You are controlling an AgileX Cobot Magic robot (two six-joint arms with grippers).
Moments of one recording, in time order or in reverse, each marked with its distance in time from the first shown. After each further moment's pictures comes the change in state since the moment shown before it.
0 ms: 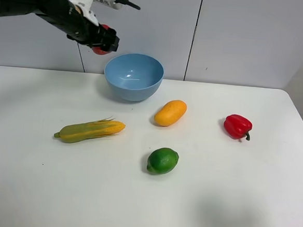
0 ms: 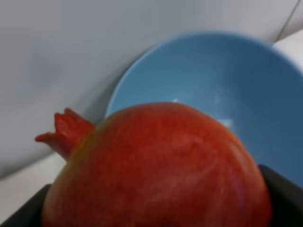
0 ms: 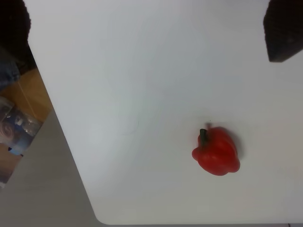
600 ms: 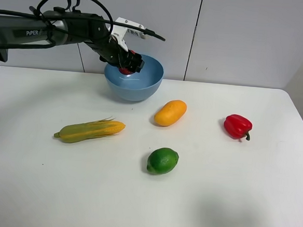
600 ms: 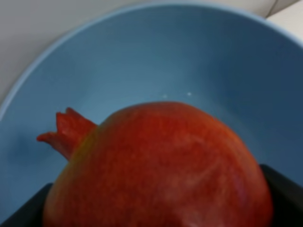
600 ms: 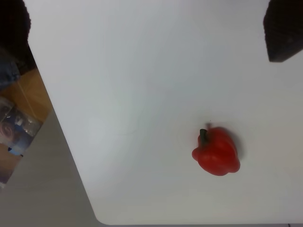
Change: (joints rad) left arm -0.048 0.318 -0.220 -0.039 0.006 0.008; right arm 0.000 0.000 0.000 0.000 0.000 0.000
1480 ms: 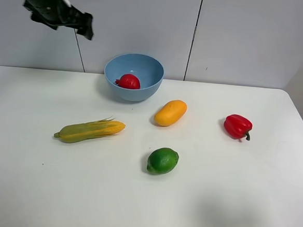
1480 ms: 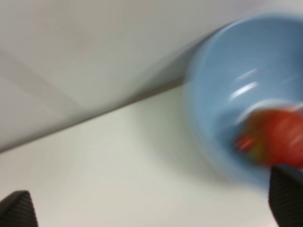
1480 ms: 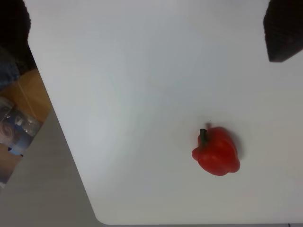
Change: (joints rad) left arm 0.219 -0.308 -0.009 0.166 0.393 -0.054; right arm 0.000 0.000 0.000 0.000 0.000 0.000
